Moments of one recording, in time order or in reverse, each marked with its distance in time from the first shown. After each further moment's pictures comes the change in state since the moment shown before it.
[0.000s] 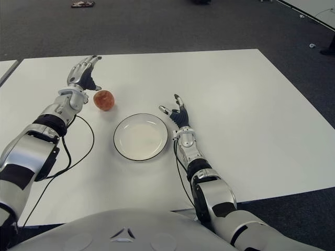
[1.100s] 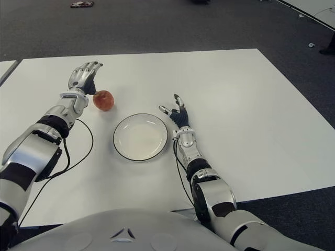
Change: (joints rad) left arm -0.009 -0.013 -0.103 0.051 0.067 0.079 0.048; right arm -0.002 0.003 -0.002 0.006 0.010 -0.004 0.007
